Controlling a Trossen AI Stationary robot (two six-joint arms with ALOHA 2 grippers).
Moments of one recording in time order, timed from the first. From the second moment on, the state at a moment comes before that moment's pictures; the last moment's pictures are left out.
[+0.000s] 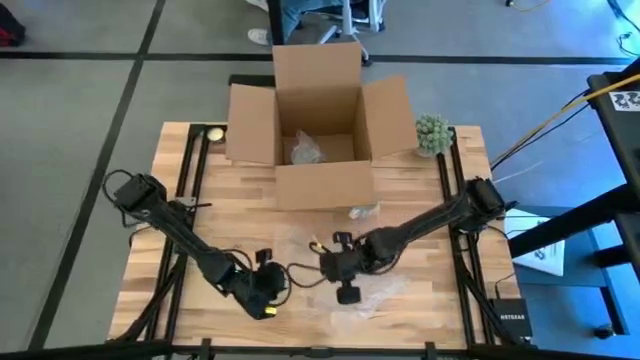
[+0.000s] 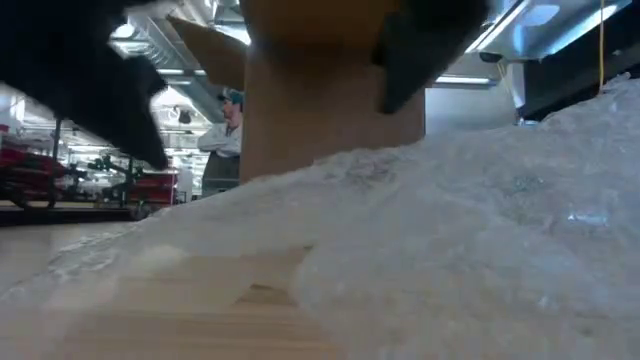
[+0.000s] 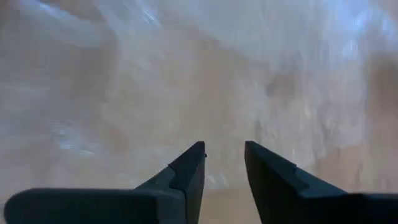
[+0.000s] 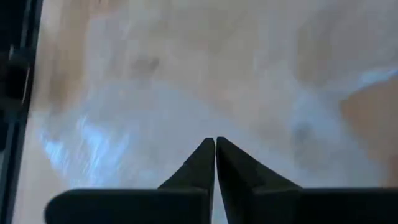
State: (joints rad) left arm -0.68 1.75 0.97 -0.24 -0.47 -0.63; right arm 0.45 1.90 1.47 -0.73 0.04 0.35
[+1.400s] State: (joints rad) left arm -0.59 1.83 0.99 -0.32 -0.25 -0.40; right arm 0.53 1.90 1.43 -0.72 0.14 0.40
